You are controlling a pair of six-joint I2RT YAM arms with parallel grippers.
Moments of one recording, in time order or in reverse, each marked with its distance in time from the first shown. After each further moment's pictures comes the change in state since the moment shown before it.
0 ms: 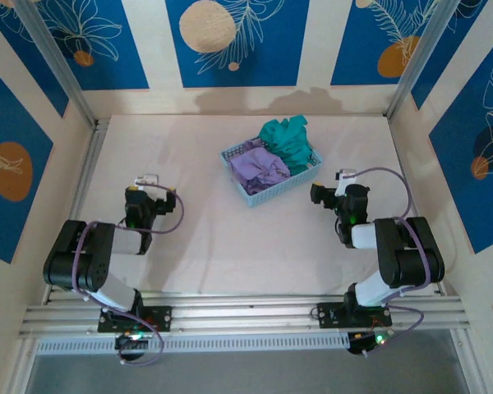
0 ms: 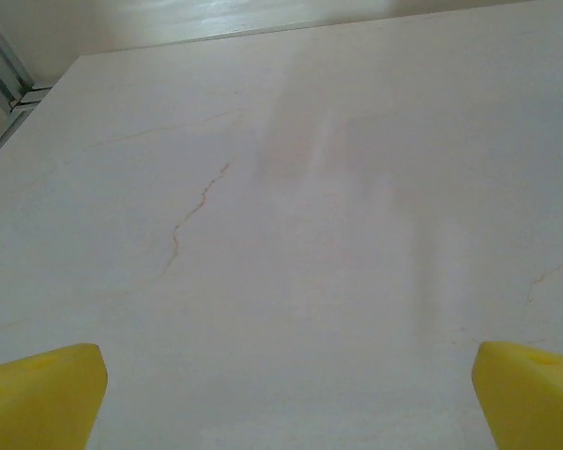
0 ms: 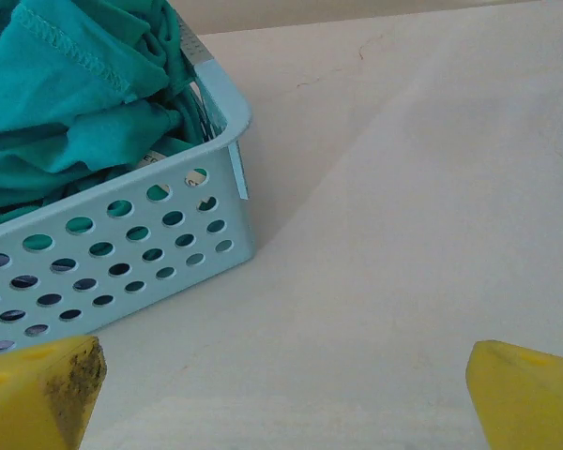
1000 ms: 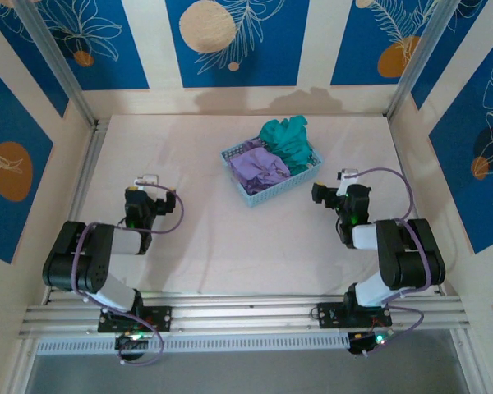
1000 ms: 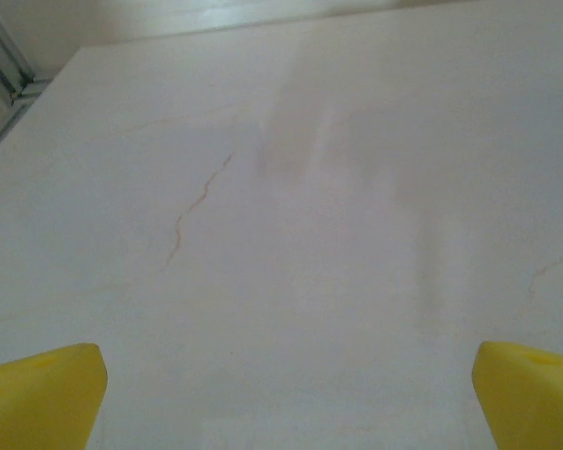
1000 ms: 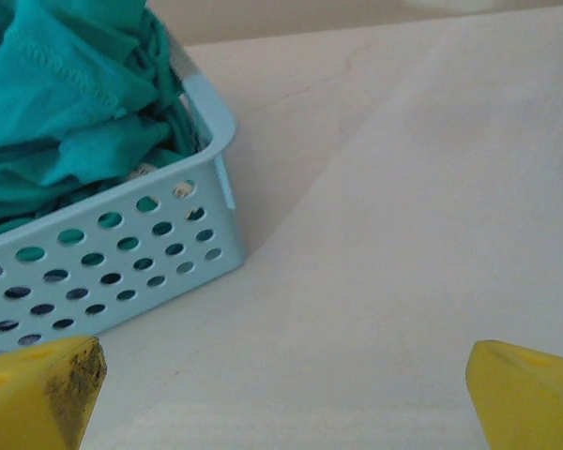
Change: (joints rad) left arm 0.000 -0.040 0.005 -0.066 -0.010 -0.003; right arm -0.006 -0.042 -0.011 -0.008 0.027 0.008
